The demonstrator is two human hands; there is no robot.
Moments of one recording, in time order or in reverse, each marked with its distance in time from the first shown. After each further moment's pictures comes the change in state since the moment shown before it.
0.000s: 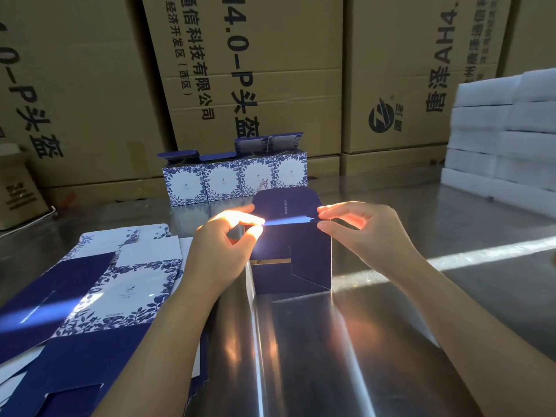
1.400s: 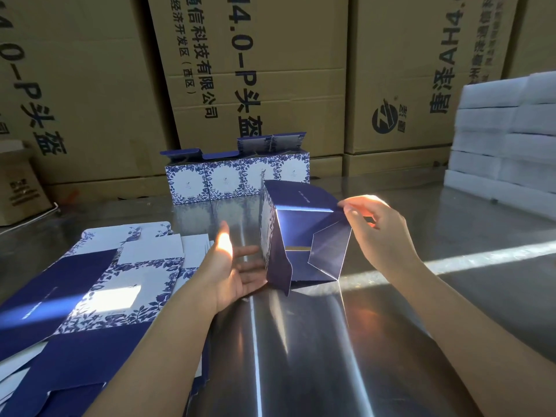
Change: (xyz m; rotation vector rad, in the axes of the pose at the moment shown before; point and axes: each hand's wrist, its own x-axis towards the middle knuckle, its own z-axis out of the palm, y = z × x) left_hand 0.003 -0.012 0.018 -0.813 -0.192 -1.026; right_hand 0.005 0.010 0.004 -0.166 0.196 -0.020
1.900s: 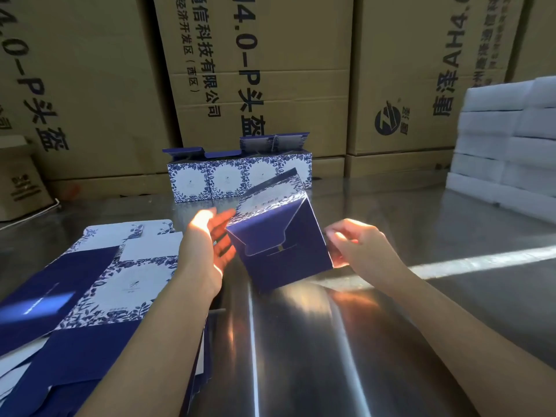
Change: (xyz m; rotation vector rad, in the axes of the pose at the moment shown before) left_hand -0.006 0.020 -0.008 -0.139 0.167 0.350; right_hand -0.010 0.004 0.016 0.038 -0.259 0.234
